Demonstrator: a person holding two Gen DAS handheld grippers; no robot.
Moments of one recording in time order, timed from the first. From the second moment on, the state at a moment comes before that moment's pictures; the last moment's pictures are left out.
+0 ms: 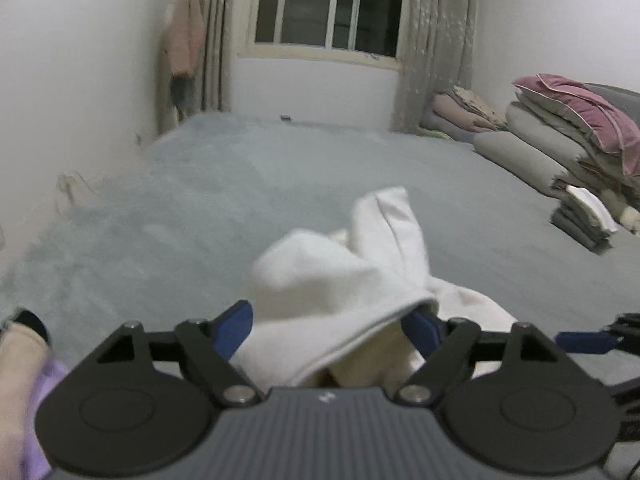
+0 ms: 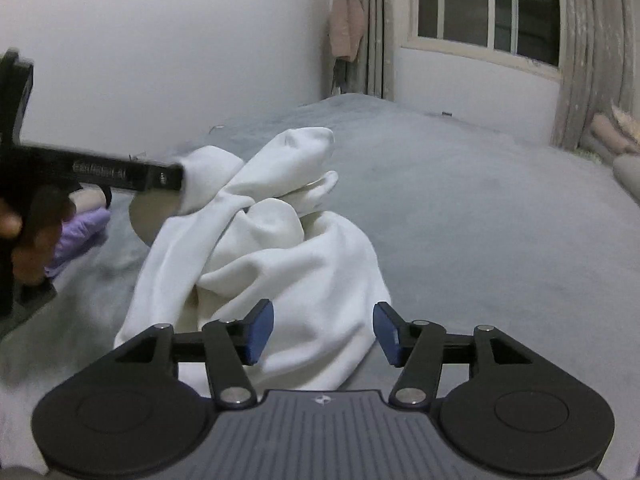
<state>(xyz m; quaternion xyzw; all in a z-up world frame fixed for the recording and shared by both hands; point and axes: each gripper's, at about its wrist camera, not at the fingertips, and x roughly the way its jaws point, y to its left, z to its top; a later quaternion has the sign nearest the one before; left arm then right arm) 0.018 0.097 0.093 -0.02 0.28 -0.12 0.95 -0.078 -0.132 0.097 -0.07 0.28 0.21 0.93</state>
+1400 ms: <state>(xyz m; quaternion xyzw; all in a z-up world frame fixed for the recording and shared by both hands) 0.000 0.073 0.081 -0.03 0.26 -0.15 0.95 -0.085 -0.098 0.096 -0.16 0.26 0.19 0.93</state>
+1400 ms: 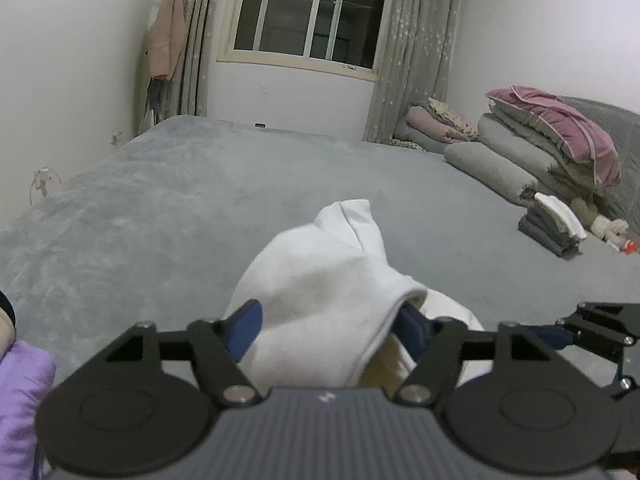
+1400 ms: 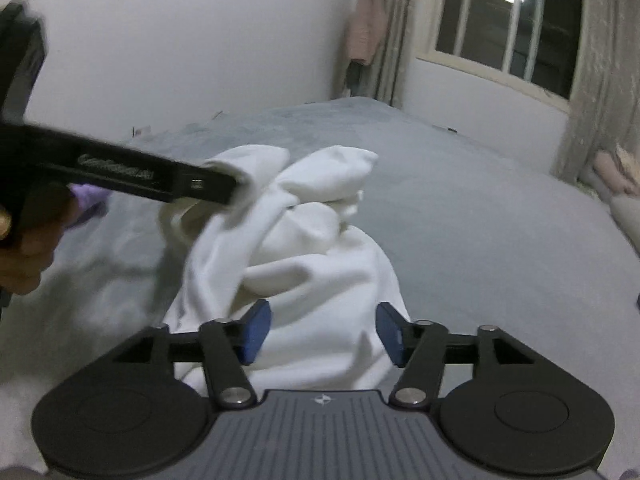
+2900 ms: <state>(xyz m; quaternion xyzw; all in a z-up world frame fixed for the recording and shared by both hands) 0.002 0.103 0.104 -0.15 0.27 -0.19 0.93 -0.051 -0.143 0.111 -0.02 0.25 0.10 0.96</state>
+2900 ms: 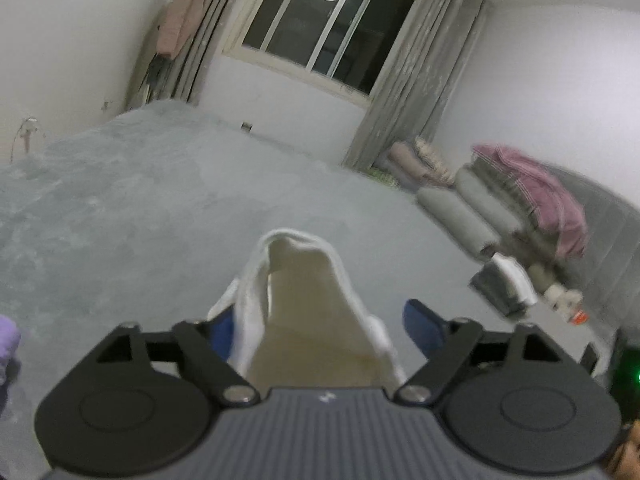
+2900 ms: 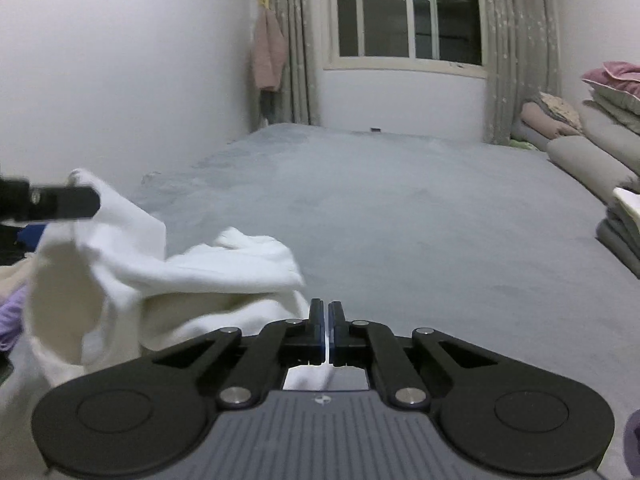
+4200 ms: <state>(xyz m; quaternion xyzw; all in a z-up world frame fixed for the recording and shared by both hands) -0.005 0.118 0.085 -0.20 0.30 -0.15 0.92 -0.065 -0.128 0.106 -0.04 0.28 0.15 0.95</state>
